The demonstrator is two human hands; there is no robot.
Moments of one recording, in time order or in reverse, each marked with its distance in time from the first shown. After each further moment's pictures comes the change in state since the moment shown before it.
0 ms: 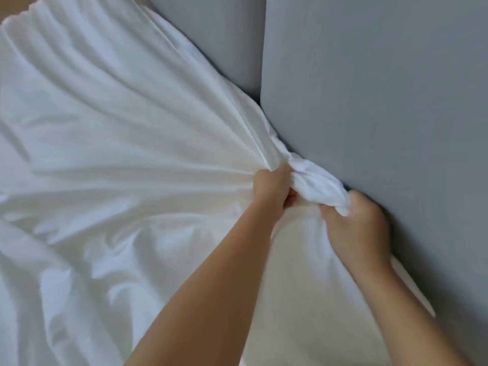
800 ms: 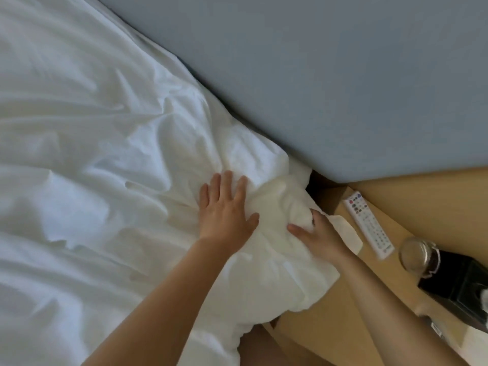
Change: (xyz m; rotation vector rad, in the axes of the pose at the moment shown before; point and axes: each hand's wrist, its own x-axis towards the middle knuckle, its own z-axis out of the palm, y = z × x) left_hand -0.174 -0.254 -0.005 1.495 -0.301 0.738; right_hand -0.242 0.247 -0.099 -0.056 -0.435 0.598
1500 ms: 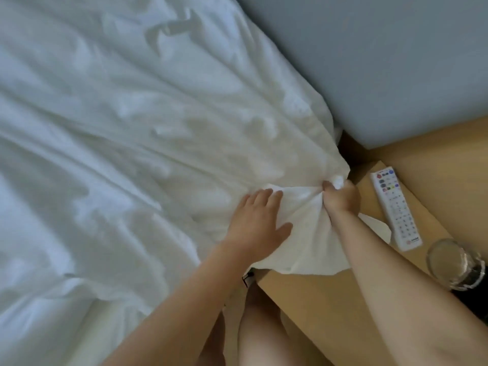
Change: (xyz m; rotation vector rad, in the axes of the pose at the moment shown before) left_hand -0.096 0.075 0.079 -0.170 -0.078 -0.047; right_hand 0.049 0.054 0.018 0.196 0.355 0.116
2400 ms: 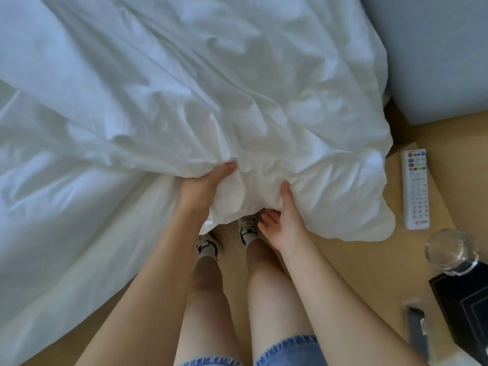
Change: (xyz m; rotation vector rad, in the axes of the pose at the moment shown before) left_hand -0.102 -0.074 0.011 -1.514 0.611 -0.710; right_hand -0.197 0.029 0.037 0.663 -0.592 0.653
